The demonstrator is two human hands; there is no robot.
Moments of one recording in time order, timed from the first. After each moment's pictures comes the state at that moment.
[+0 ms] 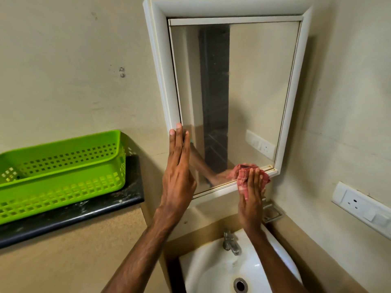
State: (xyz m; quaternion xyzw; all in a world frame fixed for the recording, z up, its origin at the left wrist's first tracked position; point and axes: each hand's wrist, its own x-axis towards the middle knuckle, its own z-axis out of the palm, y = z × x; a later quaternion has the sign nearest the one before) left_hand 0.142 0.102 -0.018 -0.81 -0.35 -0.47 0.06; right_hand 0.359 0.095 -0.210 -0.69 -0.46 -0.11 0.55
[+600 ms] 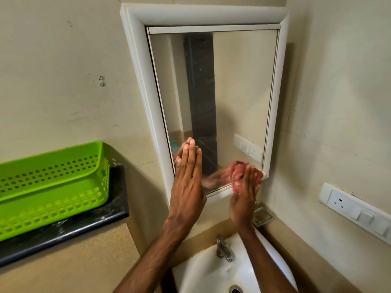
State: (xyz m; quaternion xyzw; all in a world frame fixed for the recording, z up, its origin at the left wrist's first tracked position) left_hand 0.188 0.103 -0.052 -0.86 -0.33 -0.39 0.07; right_hand 0.368 0.109 -0.189 -0.72 -0.40 -0.17 0.55
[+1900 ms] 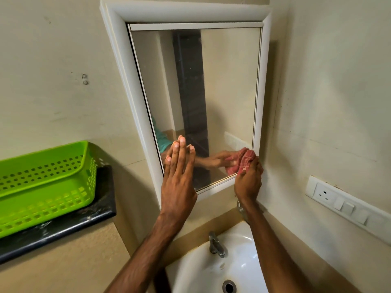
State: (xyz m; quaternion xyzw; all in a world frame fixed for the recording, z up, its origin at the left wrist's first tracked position) left_hand 0.196 0.102 -0.052 -0.86 -0.36 -0.35 0.09; right_hand 0.425 0.114 -0.147 -0.79 -0.28 -0.07 0.54
